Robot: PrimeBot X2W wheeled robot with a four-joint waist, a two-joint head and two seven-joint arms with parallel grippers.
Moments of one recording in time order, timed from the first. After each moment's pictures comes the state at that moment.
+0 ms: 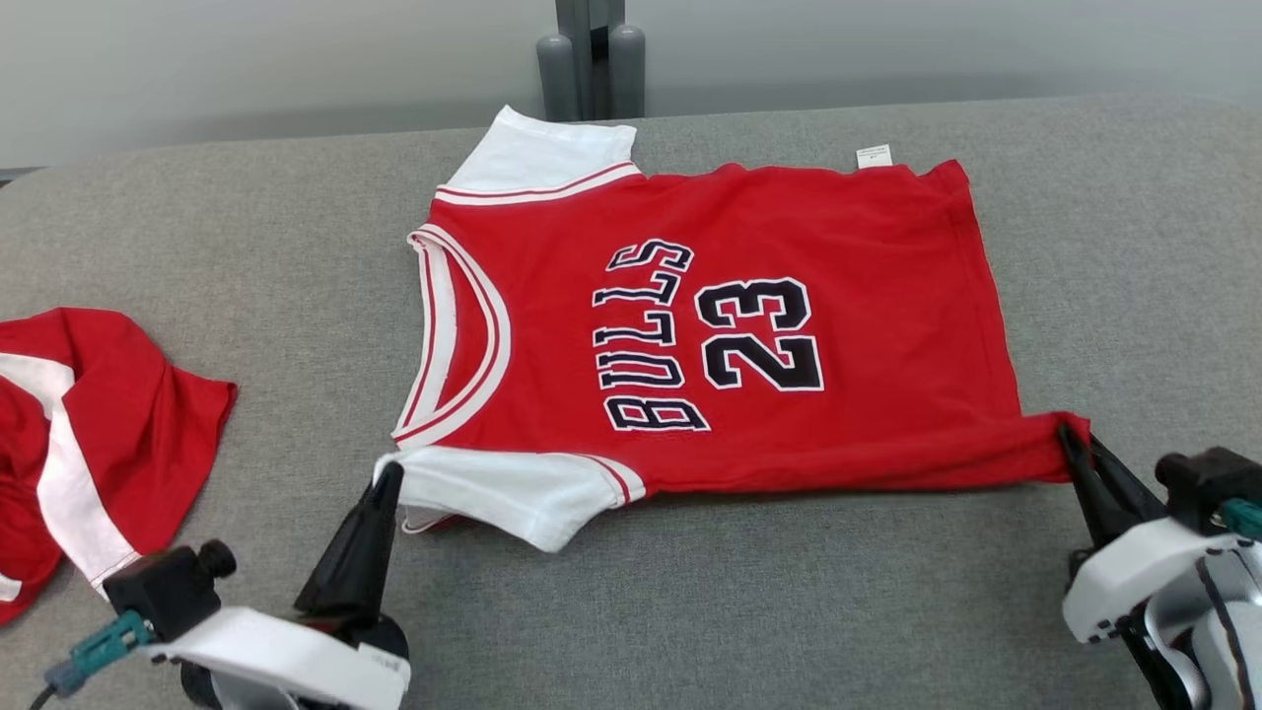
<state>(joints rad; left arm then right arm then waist) 0.08 0.29 -0.29 -0.18 -0.94 0.05 -0.05 -0.22 -0.33 0.18 0.44 0.29 0.13 -0.17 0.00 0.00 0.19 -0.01</state>
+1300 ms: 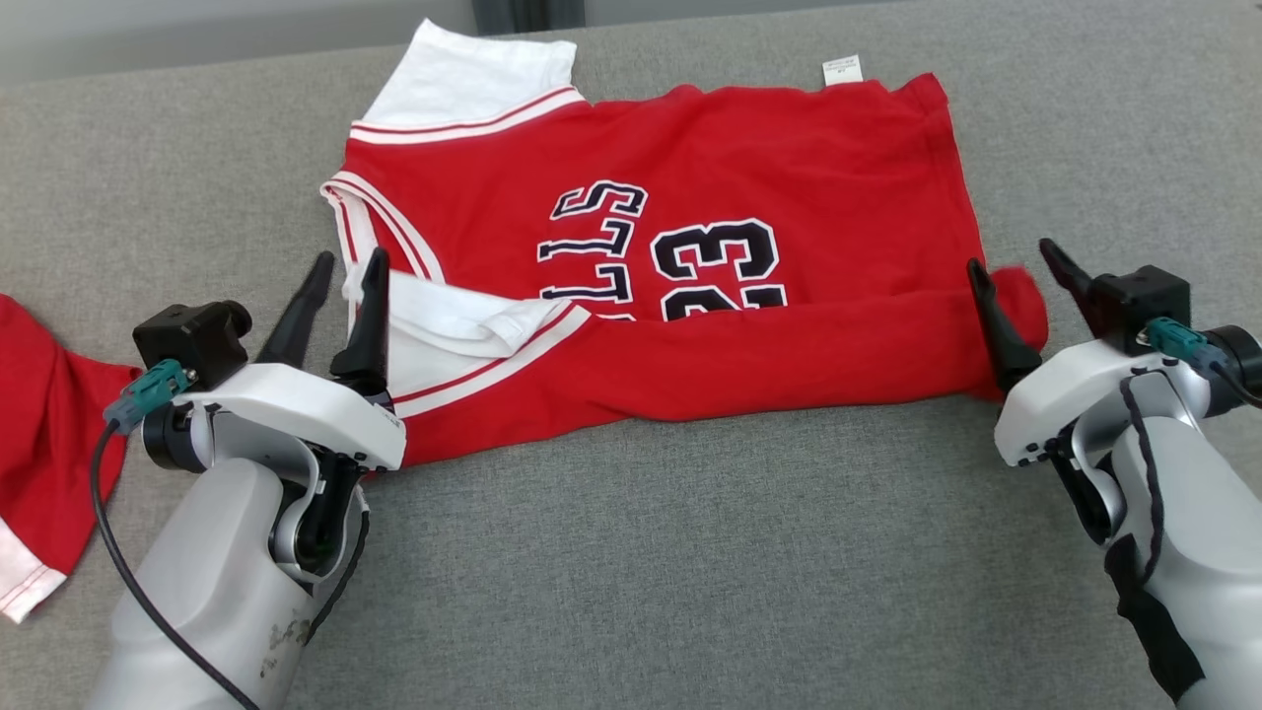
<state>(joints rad) -0.56 0.22 -0.37 0.57 -0.73 -0.03 -0.22 -0.69 -0.21 0.27 0.85 0.19 0.13 -0.26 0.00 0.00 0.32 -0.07</state>
